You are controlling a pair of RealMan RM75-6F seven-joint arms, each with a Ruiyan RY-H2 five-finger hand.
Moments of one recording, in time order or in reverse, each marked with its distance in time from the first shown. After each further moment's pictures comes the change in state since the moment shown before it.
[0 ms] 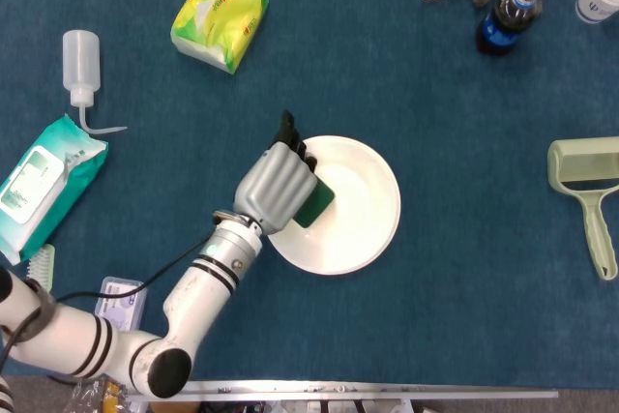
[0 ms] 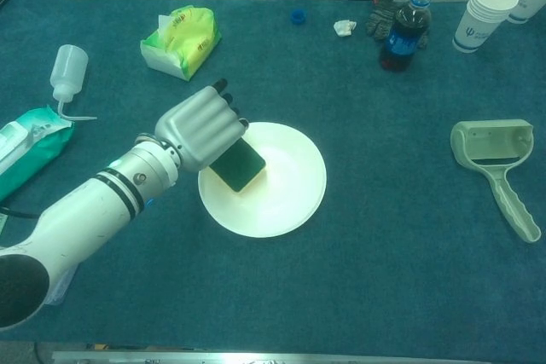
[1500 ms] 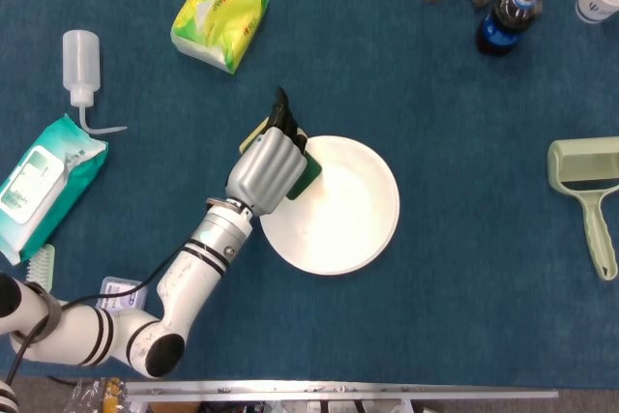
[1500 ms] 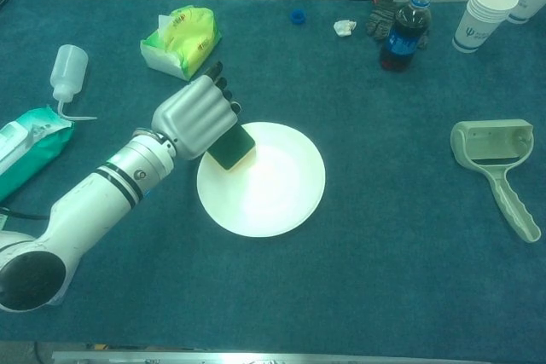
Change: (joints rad) left arm 0.057 -0.050 0.017 0.250 0.181 -0.012 -0.004; right arm -0.003 0.004 0.005 -0.013 0.008 0.000 -0.023
